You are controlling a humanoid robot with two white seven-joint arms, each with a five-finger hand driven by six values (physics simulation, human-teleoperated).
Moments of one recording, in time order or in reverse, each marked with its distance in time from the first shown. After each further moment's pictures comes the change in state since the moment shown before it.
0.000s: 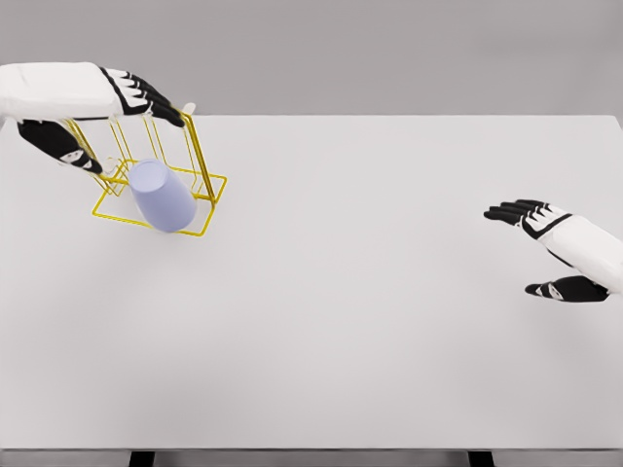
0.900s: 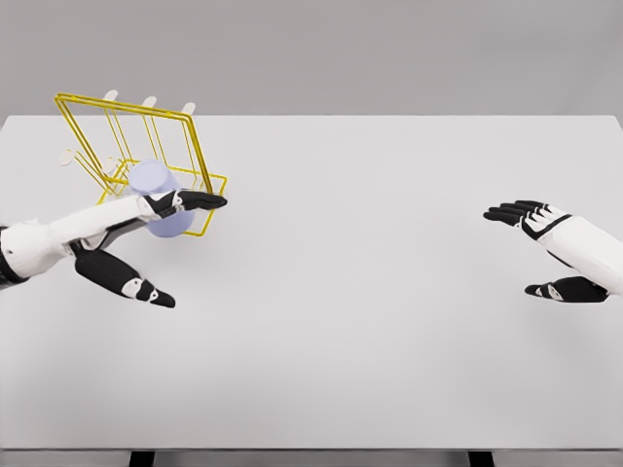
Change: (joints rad) left arm 0.581 0.054 0.065 -0.238 0.597 0.001 0.204; right arm 0.002 -0.001 0.001 0.000 0.000 0.000 0.000
